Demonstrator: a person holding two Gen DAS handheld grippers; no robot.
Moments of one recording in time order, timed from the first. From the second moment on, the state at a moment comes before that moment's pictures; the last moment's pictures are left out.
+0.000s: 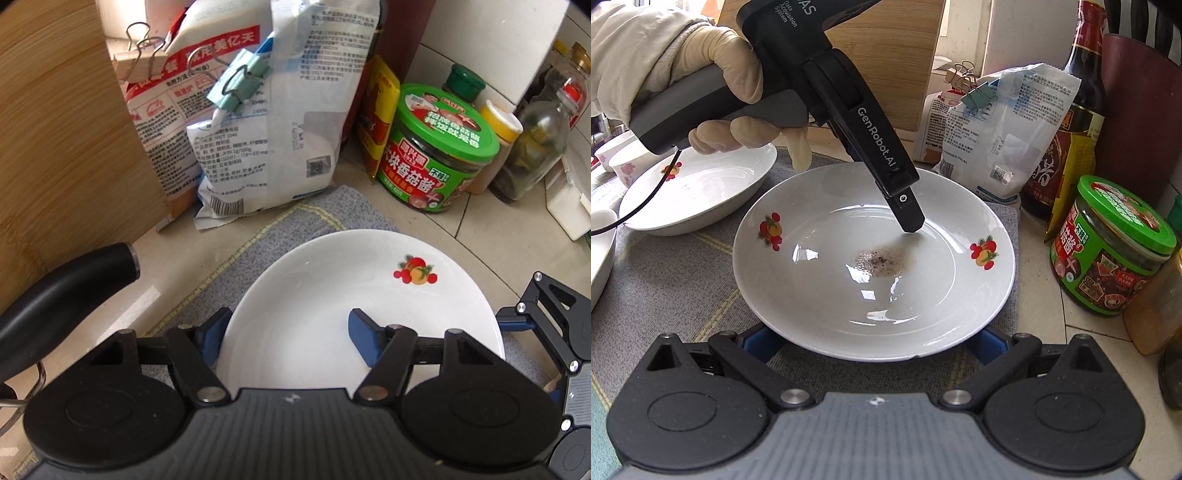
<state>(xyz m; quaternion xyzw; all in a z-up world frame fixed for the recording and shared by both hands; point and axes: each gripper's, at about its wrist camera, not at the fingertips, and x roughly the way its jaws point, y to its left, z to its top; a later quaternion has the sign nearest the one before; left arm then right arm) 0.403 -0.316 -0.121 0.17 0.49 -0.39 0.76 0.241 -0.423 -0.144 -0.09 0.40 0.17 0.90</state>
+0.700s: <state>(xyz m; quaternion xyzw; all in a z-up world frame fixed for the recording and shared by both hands) 0.402 -0.316 -0.120 0.18 0.48 -0.39 0.76 0.243 -0.423 -0.146 -0.08 0.40 0.17 0.90</state>
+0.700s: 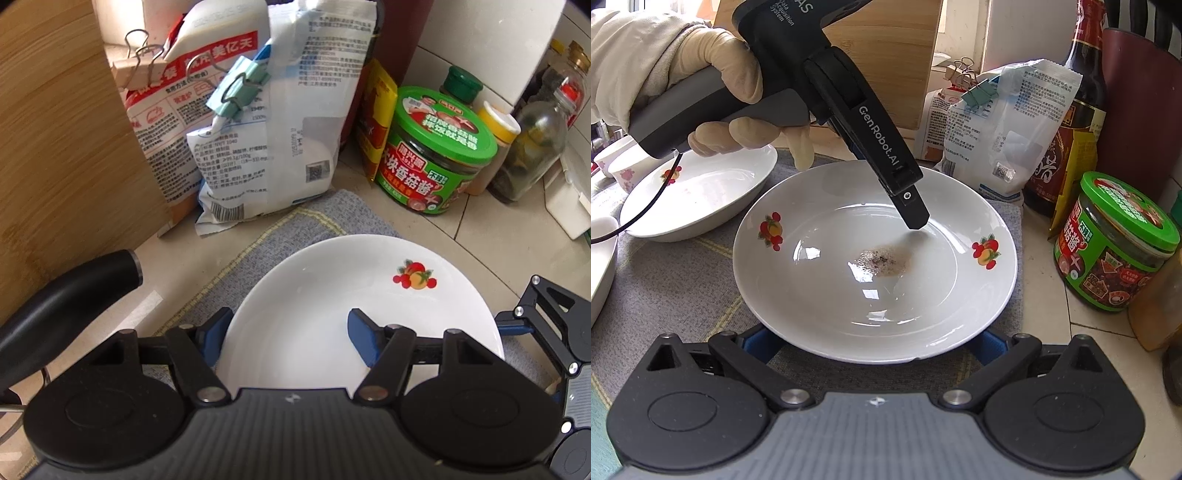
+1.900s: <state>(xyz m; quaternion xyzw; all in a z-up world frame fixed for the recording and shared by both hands) 0.324 -0.326 -0.102 0.18 0.47 -0.41 0.76 0.165 -0.424 -0.119 -0.09 0.42 0.16 0.89</state>
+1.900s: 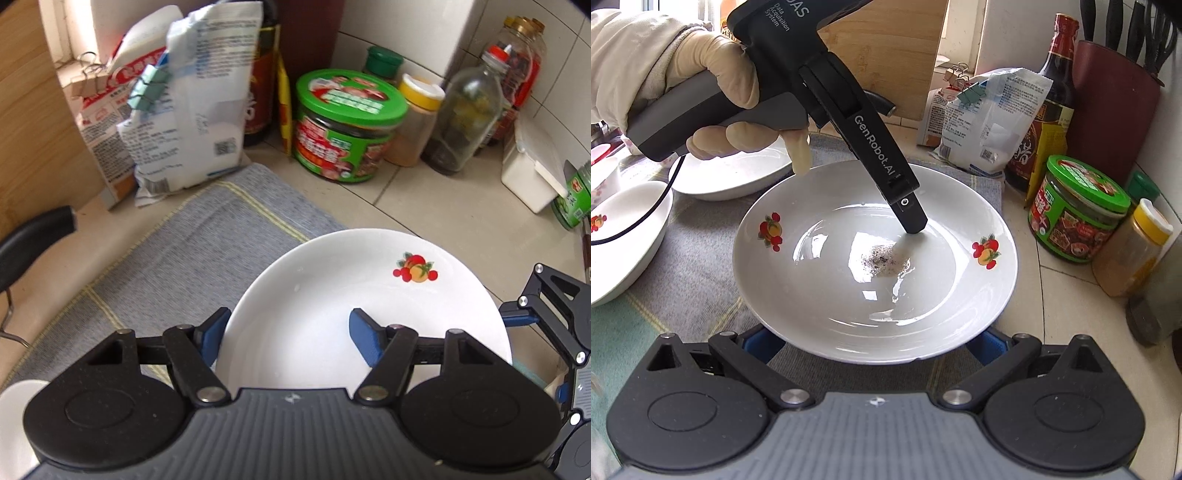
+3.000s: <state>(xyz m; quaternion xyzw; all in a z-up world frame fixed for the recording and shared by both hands) 0.306 -0.322 -0.107 0.19 0.49 -0.40 0.75 0.151 -0.421 -0.126 -0.08 0.44 0.18 0.88</state>
